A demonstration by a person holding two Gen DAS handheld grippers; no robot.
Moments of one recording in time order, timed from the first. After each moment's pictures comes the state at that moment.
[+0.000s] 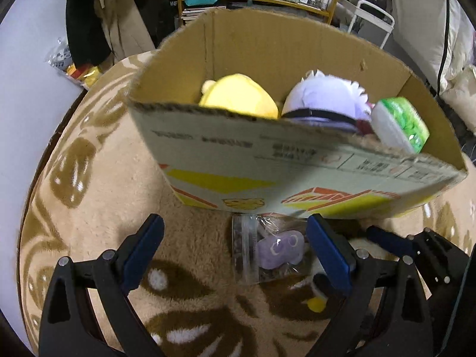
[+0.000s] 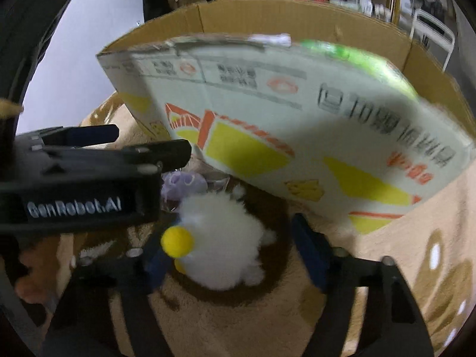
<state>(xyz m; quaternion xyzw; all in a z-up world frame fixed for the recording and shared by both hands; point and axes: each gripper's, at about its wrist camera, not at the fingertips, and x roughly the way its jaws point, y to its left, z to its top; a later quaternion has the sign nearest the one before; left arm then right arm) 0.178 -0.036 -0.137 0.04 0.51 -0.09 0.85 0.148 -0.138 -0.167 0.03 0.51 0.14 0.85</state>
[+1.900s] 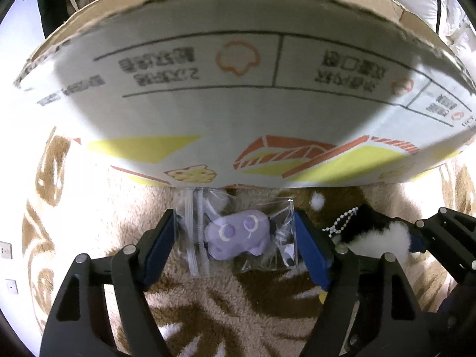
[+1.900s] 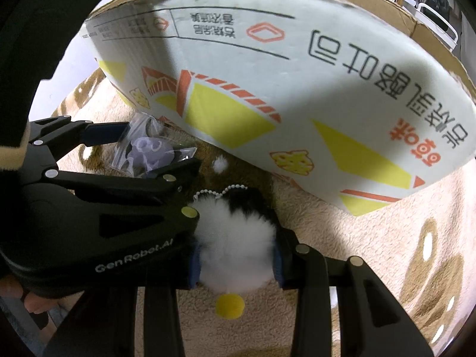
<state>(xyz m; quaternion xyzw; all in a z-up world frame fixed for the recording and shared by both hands) 0.176 -0.100 -0.180 0.10 0.55 -0.09 0.82 0.156 -0.133 -0.188 -0.01 0.55 0.12 0.82</state>
